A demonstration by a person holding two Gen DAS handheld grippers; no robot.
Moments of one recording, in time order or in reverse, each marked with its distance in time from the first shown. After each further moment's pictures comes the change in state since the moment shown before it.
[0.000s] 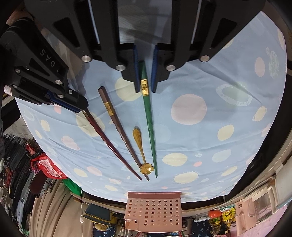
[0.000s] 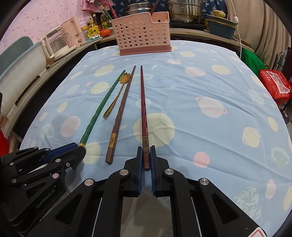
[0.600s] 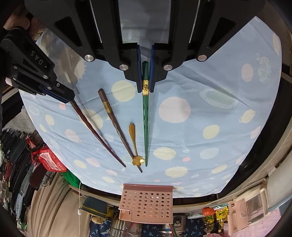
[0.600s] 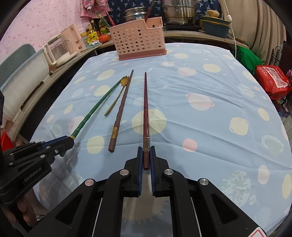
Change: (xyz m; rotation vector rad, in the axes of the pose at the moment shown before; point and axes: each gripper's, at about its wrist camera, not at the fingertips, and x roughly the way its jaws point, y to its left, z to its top) left arm -0.030 0.013 -0.004 -0.033 -0.045 0.001; right arm -0.031 -0.012 -0.013 0.044 -0.032 0.028
